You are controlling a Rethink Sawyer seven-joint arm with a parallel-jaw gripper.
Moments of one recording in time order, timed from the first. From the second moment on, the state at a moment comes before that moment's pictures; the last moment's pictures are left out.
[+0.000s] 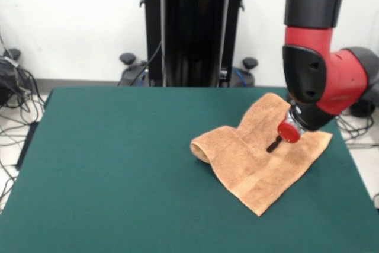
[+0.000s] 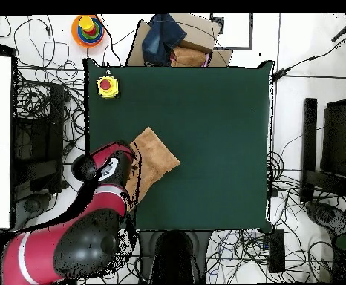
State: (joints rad) arm 0.31 0.00 -0.12 1.19 -0.21 0.70 1.31
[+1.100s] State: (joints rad) arm 0.33 0.04 -0.15 1.10 -0.18 0.83 1.31
